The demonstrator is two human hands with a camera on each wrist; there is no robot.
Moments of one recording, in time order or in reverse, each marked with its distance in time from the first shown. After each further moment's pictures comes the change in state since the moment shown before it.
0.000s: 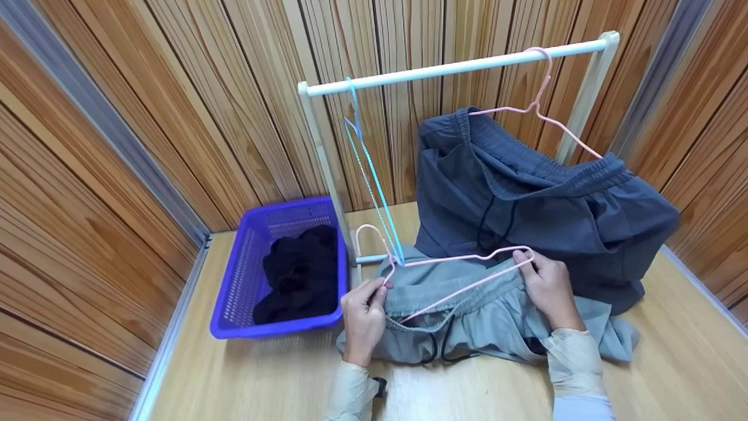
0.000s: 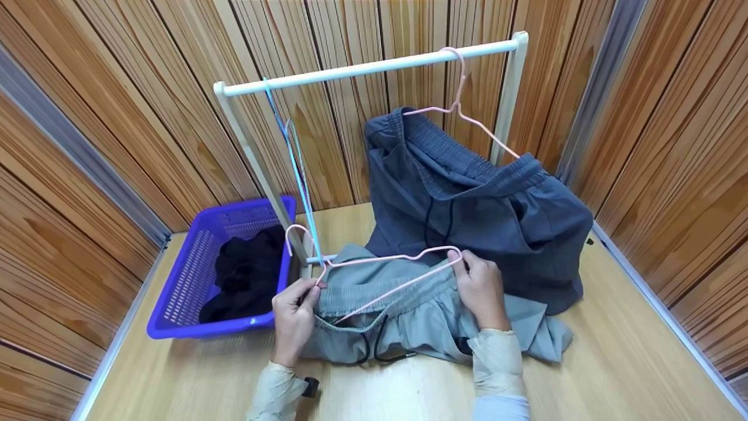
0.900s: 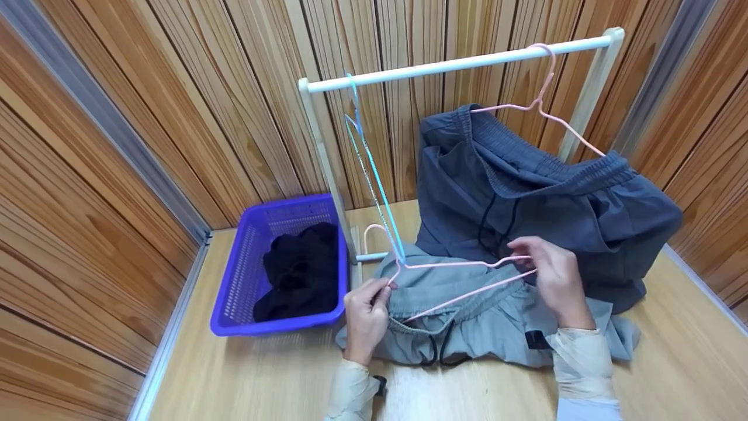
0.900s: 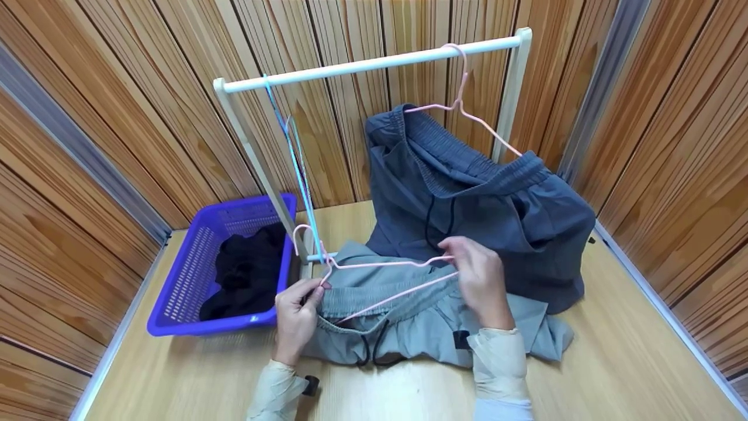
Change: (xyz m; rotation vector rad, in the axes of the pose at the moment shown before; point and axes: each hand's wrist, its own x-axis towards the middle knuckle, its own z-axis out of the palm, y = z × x) left_hand -0.002 0.001 0.001 0.004 -0.051 0.016; right_hand 0.002 -0.041 -0.022 0.247 -0.037 -0.171
